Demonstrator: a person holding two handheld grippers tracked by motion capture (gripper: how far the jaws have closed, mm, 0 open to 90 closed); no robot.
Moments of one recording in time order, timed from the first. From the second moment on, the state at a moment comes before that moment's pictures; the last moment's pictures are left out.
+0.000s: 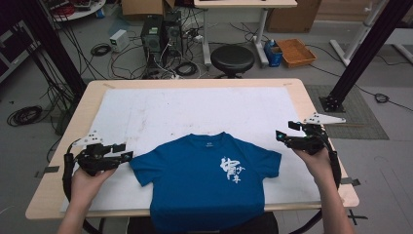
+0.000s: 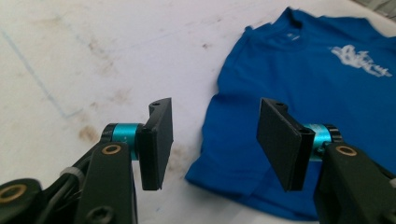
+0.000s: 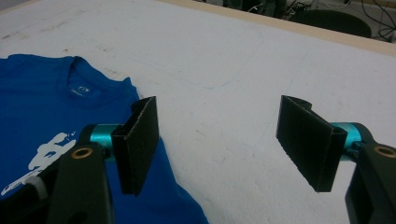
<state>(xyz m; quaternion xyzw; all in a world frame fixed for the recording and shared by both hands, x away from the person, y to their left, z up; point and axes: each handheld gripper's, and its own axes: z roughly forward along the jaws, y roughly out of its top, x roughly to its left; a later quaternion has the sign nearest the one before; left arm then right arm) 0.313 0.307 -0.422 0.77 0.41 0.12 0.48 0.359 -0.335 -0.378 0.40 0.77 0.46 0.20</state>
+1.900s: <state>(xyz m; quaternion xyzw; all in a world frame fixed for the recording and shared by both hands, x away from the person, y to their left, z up) 0.336 0.137 -0.408 0.75 0.39 0.01 0.53 0.356 -0.343 -0.385 0.44 0.75 0.45 0.20</state>
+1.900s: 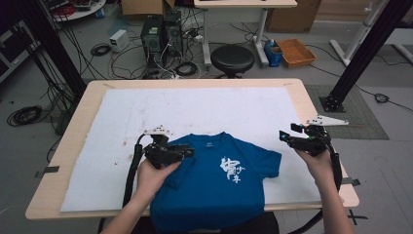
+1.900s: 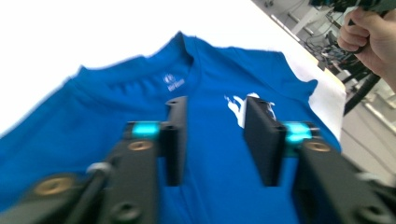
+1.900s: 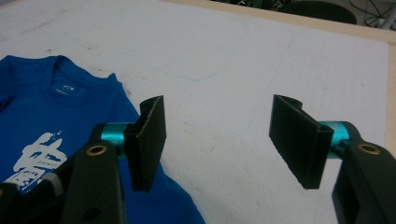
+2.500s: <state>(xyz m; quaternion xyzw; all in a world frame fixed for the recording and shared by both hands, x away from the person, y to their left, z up) 0.328 0.231 -0.415 0.73 0.39 0.17 0.53 0.346 -0.341 -0.438 0.50 0.77 0.37 0.12</state>
